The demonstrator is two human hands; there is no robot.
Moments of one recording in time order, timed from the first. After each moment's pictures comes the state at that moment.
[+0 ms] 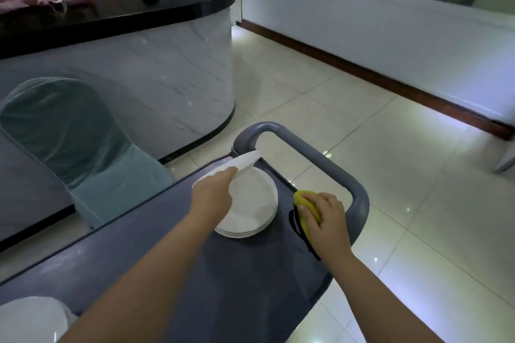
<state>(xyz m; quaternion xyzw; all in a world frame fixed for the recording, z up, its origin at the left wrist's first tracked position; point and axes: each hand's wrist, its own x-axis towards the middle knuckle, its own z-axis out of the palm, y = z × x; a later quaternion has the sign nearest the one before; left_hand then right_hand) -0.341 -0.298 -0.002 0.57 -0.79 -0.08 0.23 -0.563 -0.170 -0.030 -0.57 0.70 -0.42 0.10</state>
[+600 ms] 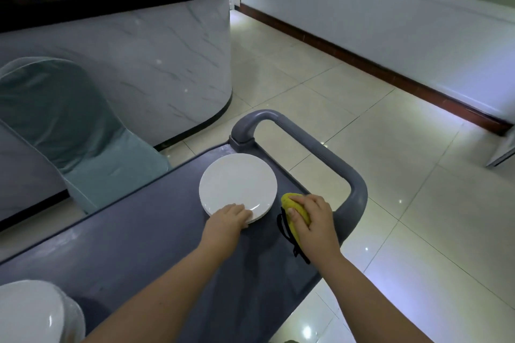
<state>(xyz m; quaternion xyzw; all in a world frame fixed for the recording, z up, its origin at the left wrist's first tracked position) -0.338 -0.237 -0.077 0.43 -0.88 -0.10 0.14 -0.544 -0.157 -0.044 -0.56 0.70 -0.40 0.17</state>
